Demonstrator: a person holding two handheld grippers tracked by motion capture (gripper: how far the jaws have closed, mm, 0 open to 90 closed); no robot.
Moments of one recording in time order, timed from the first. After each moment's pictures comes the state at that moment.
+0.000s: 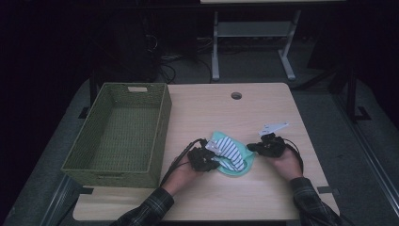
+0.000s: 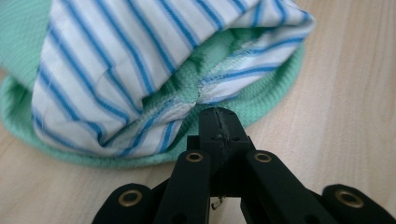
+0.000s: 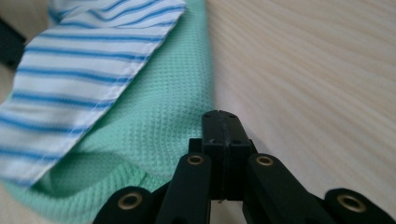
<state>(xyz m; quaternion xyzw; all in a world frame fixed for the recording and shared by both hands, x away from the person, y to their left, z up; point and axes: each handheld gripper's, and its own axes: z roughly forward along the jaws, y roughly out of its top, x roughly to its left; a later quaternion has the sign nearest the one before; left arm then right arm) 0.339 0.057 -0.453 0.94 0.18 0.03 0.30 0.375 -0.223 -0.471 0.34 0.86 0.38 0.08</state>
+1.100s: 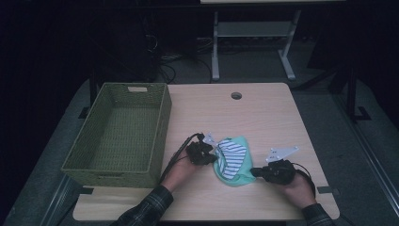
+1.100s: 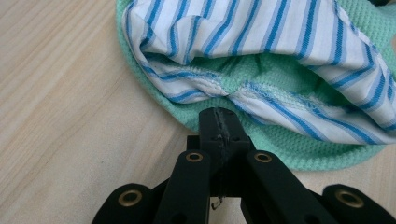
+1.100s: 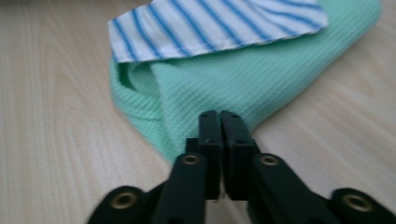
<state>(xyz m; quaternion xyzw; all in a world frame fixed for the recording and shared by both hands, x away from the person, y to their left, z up) 0.359 0.062 -0.457 0.93 0.21 0.04 0.31 0.292 -0.228 -0.468 0.30 0.87 0.39 0.05</state>
